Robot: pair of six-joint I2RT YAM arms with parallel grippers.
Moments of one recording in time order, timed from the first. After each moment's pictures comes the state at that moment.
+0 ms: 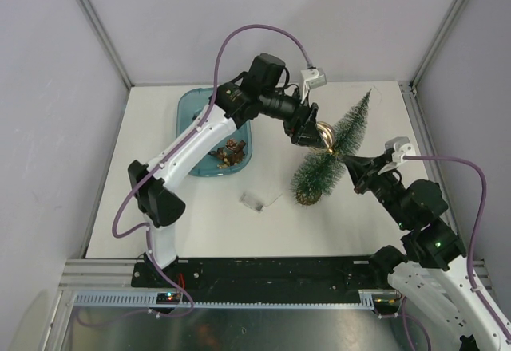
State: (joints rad) left arm -0.75 1.91 2.11 -0.76 0.84 0.02; right arm 0.55 0.43 0.72 -0.24 0.02 0.14
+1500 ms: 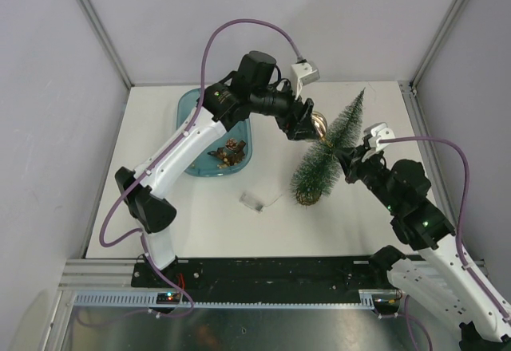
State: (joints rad) left arm -0.76 1.82 2.07 -0.75 0.63 0.05; right arm 0.55 0.62 0.79 -0.22 0.00 0.04
